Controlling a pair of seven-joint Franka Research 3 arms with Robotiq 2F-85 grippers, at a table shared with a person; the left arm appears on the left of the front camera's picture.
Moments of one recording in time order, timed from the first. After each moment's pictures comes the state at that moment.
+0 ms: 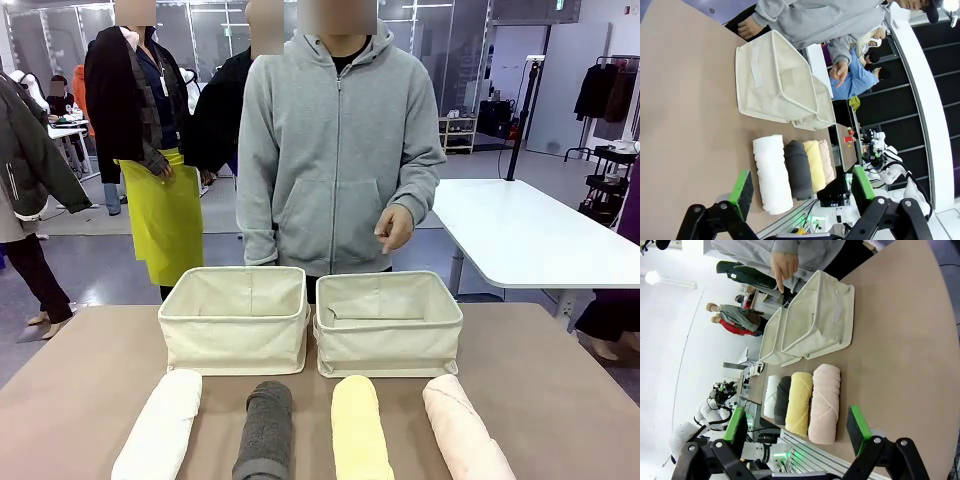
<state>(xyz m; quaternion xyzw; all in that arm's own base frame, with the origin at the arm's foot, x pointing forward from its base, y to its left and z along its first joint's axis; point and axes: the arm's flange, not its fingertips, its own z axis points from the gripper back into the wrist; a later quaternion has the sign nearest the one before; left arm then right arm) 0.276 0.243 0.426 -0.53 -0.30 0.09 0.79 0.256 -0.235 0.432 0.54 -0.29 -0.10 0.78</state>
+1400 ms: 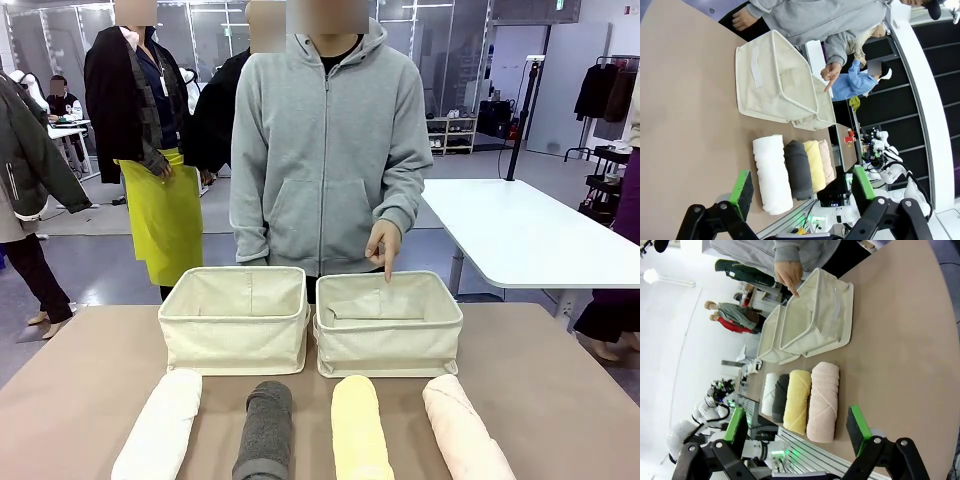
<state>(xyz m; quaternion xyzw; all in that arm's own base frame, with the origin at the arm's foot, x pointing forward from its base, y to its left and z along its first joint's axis) 0.276 0.243 0.426 -0.53 -0.30 0.09 0.79 0.259 -0.229 0.434 0.53 -0.28 -0.09 0.79</state>
